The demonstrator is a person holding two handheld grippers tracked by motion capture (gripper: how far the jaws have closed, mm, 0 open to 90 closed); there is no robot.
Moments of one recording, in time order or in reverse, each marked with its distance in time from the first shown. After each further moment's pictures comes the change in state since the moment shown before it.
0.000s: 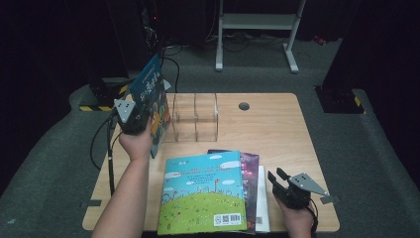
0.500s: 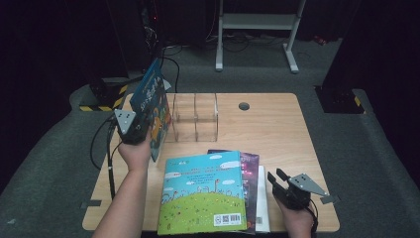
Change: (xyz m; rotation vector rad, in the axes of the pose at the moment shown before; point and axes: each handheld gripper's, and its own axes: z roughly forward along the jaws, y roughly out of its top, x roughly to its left) left arm -0.003 -0.014 -0.024 0.031 -0.012 0.029; right arm 0.002 0.000 -0.002 0.006 0.004 0.004
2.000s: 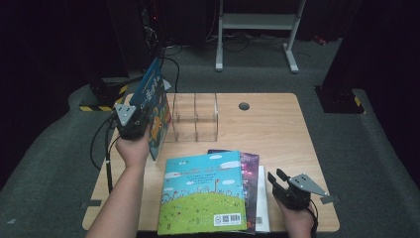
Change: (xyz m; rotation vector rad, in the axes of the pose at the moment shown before) left arm 0.004 0.014 0.013 0.078 0.001 0.009; right arm 0.000 -0.001 0.000 0.005 -0.004 0.005
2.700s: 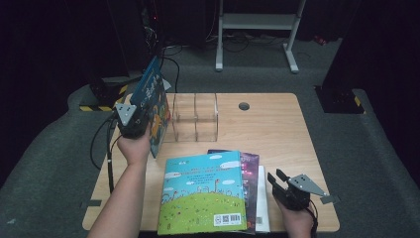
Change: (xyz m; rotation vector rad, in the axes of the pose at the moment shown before) left arm 0.003 -0.005 0.006 -0.037 0.007 0.003; right arm 0.001 -0.001 0.000 0.003 0.000 -0.005
